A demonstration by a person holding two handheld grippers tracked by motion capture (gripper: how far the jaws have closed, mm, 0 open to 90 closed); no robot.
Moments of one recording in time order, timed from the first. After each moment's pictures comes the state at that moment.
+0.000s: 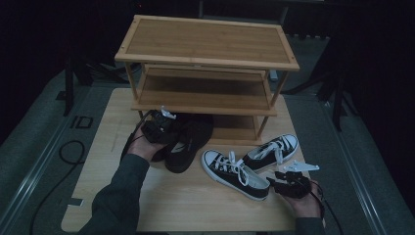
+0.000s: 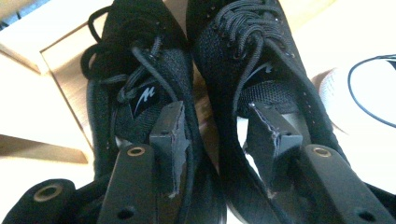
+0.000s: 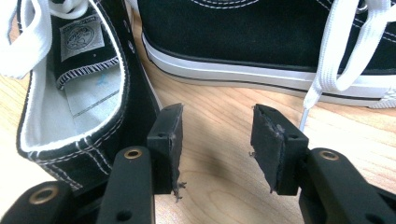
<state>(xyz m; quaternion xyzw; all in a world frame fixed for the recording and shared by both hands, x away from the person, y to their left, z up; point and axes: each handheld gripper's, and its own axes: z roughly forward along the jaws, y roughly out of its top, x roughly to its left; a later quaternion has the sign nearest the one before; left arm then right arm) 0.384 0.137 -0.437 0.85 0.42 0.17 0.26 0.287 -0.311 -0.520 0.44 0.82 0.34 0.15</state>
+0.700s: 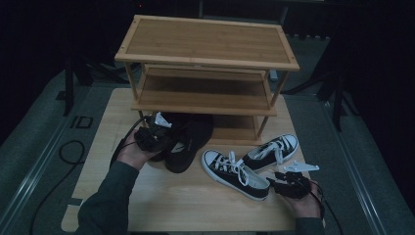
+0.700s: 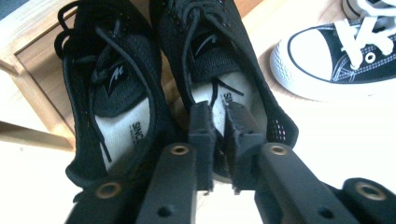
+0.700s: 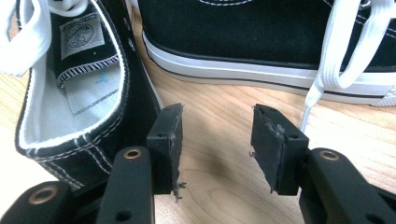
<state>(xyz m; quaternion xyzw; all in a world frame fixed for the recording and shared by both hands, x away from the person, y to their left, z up) 0.350 0.145 -0.423 0.88 0.37 0.15 0.27 0.287 -0.312 -0.522 0.44 0.82 0.34 0.15</state>
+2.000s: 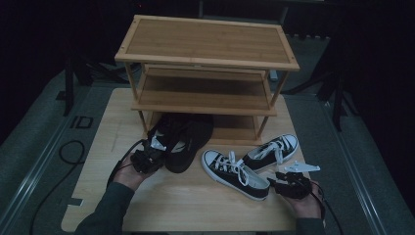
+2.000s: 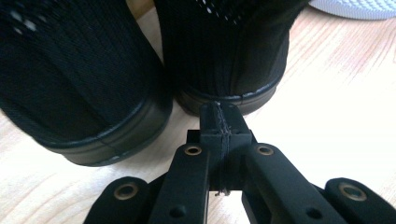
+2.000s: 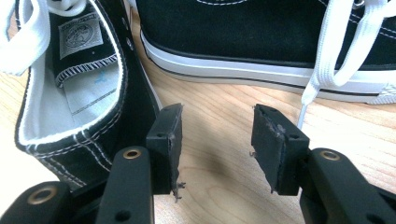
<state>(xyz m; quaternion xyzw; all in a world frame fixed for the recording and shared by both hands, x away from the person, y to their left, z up) 0.324 0.159 -0.494 0.89 0.38 0.11 0.24 0.285 -0.313 -0.521 0.44 0.82 0.34 0.15</state>
